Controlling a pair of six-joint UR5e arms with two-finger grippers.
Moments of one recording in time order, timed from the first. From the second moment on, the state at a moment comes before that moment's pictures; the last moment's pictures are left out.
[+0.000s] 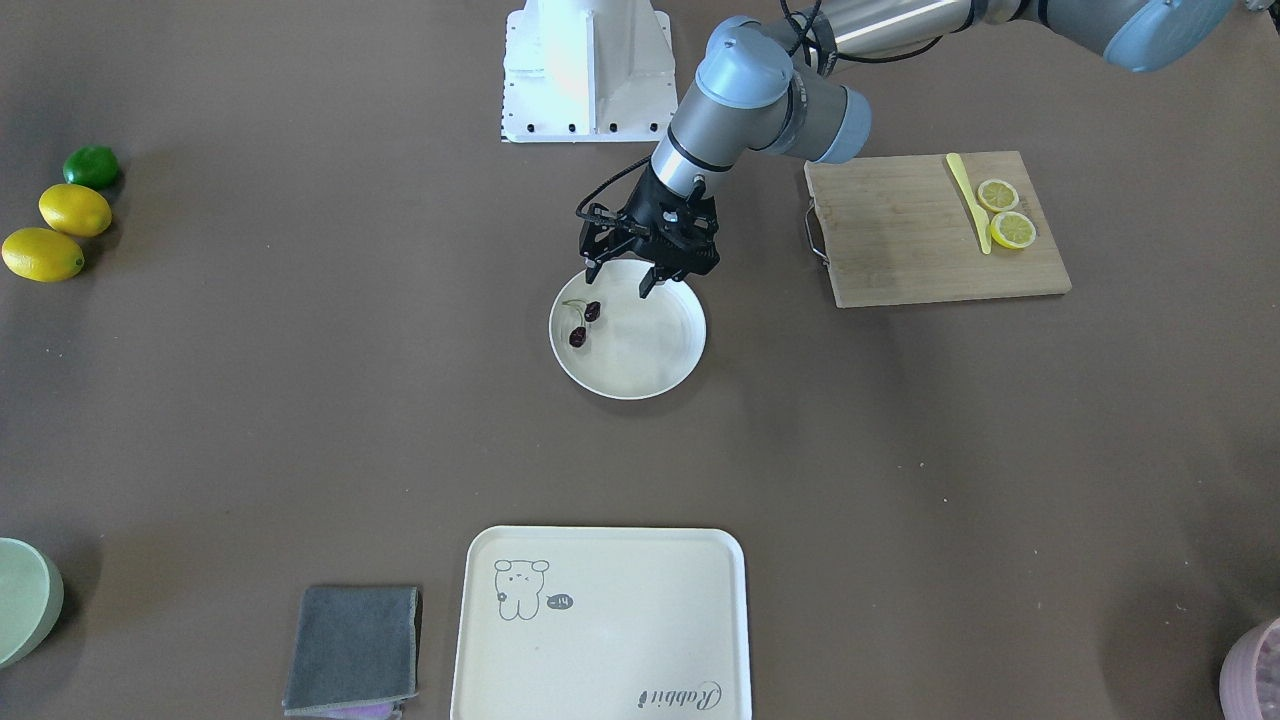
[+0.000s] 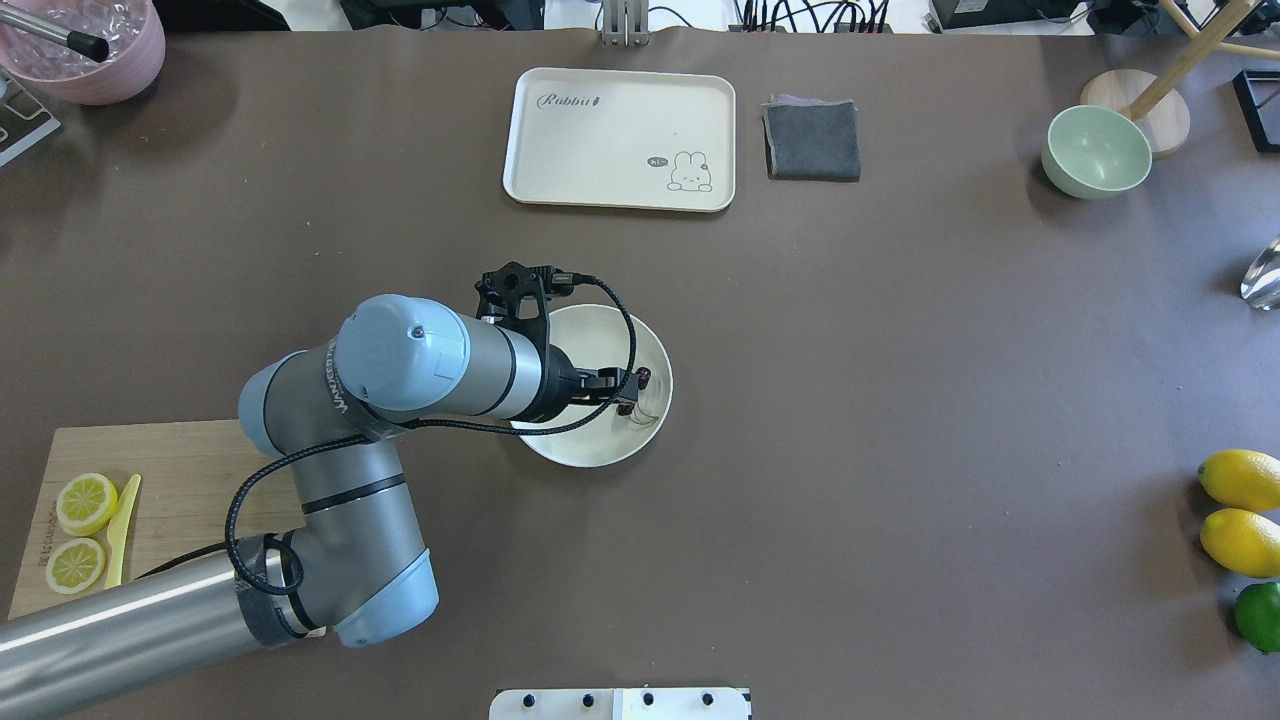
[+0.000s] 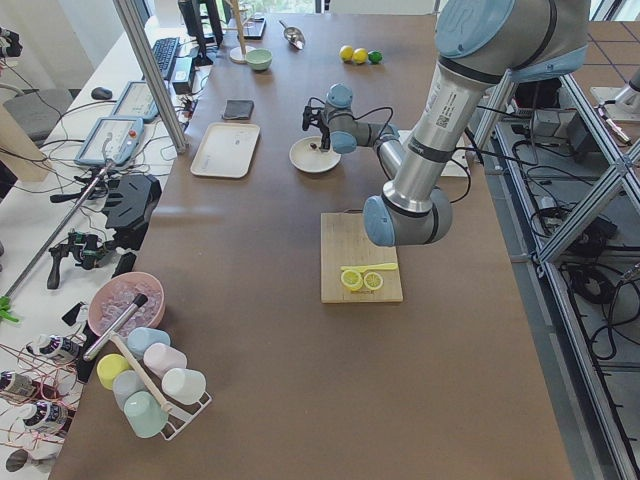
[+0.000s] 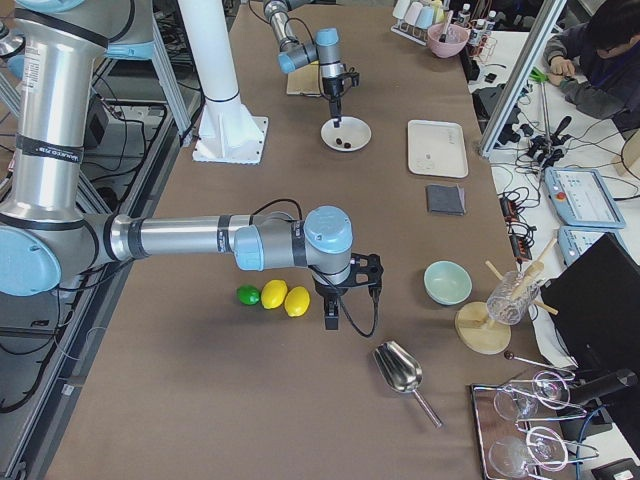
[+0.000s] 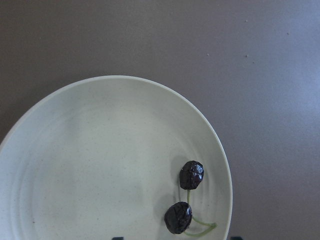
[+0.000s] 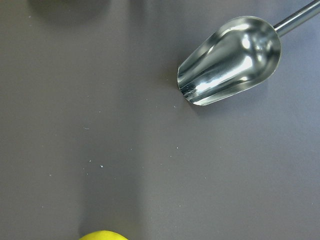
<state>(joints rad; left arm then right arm) -0.46 -2.16 -1.66 -2.11 -1.79 -1.31 1.53 -1.78 1.85 -1.51 2.34 0.10</state>
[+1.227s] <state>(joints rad) -1.27 -1.90 -1.95 -1.34 -2.24 -0.26 1.53 -1.80 1.85 -1.56 2.30 0.09</state>
